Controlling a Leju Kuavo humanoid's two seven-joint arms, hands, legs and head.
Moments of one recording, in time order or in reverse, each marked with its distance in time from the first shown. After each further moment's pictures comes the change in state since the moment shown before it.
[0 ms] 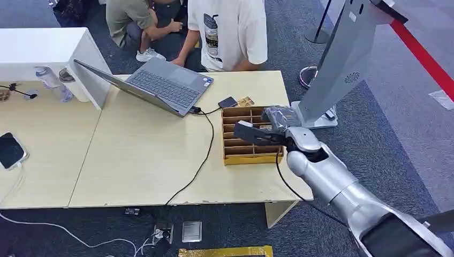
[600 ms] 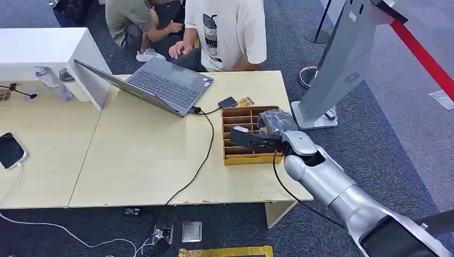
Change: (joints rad) left arm 0.004 0.000 0.000 0.000 0.010 0.010 0.000; right arm 0.016 0.001 0.025 -0.024 -0.008 0.005 -0.004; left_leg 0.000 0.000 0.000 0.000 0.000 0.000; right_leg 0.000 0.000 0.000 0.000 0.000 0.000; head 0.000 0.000
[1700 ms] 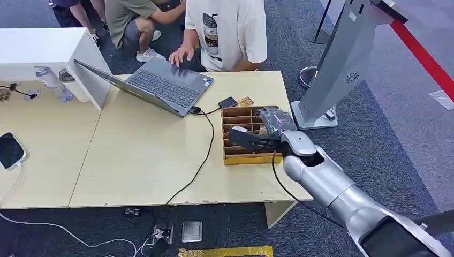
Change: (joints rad) left arm 0.000 0.000 0.000 0.000 0.009 0.003 0.003; right arm 0.000 -0.001 0.005 -0.014 0.000 -0.010 0.009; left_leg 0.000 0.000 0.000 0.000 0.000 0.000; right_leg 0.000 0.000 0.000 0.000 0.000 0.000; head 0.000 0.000
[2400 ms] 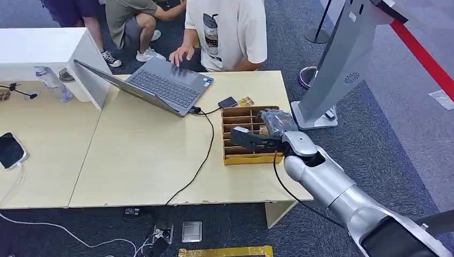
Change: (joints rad) left arm 0.000 0.000 0.000 0.000 0.021 0.014 0.002; right arm 0.001 -0.003 0.000 0.013 0.000 0.004 0.002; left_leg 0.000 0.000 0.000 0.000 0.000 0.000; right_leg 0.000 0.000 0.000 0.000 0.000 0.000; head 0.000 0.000
